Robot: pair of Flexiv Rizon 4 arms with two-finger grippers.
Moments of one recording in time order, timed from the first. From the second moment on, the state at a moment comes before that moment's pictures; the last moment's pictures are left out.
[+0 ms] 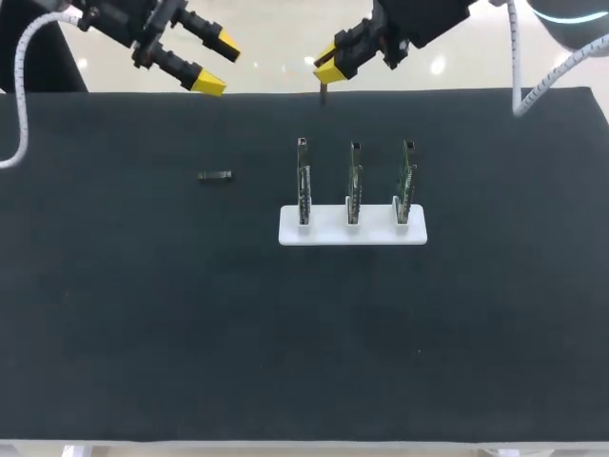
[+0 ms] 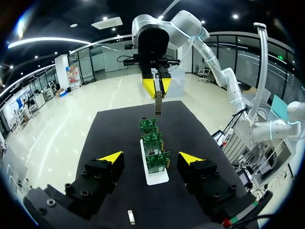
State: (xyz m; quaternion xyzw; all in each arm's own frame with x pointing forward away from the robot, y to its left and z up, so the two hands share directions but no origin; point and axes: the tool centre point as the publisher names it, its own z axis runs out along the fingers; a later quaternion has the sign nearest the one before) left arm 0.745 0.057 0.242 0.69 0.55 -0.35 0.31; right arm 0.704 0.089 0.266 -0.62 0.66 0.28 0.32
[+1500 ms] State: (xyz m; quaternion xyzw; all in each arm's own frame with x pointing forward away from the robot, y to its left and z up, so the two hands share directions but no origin) left arm 0.748 0.057 0.242 0.70 0.54 -0.36 0.30; right arm 0.731 0.061 0.205 -0.66 0.62 0.29 0.30
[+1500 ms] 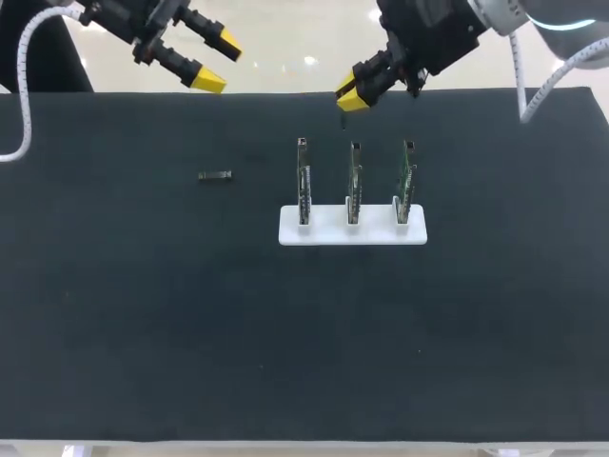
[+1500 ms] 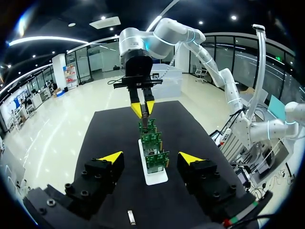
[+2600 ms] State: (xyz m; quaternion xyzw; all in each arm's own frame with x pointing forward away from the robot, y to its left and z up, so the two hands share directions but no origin) left arm 0.748 0.057 0.242 0.70 0.54 -0.36 0.30; right arm 0.723 0.046 0.188 -0.65 0.64 0.30 0.30
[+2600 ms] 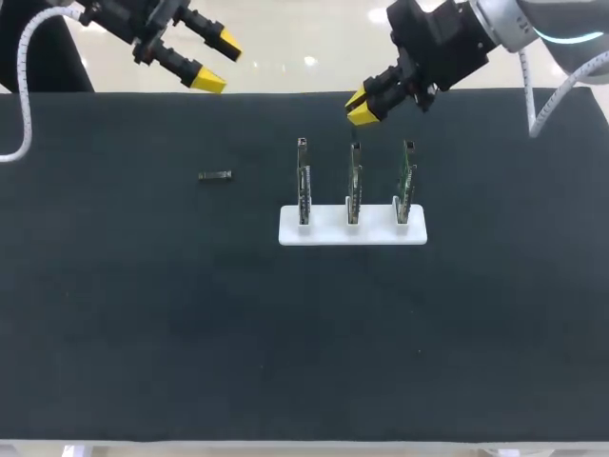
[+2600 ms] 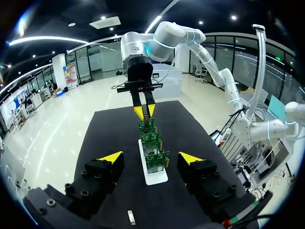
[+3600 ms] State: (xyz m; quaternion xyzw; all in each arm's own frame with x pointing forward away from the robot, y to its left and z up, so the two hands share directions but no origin) left arm 0.748 0.057 0.242 0.70 0.54 -0.36 0.30; right arm 0.724 0.044 0.180 -0.64 0.63 0.29 0.31
